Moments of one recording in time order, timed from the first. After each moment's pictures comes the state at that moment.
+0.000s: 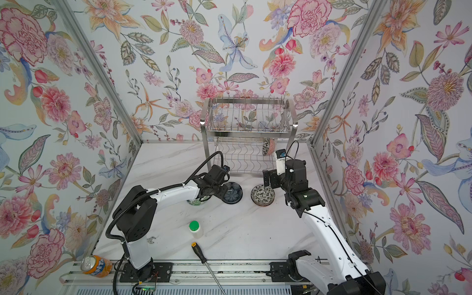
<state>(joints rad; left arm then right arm) -0.76 1.87 1.27 -0.39 -0.14 -0.15 0.27 1.03 0.94 -0.40 0.01 -0.02</state>
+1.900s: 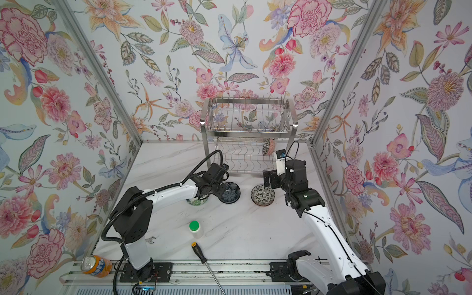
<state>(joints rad) -0.76 1.84 1.30 -0.44 -0.18 -0.12 0.27 1.03 0.93 -0.40 0.01 -0.02</state>
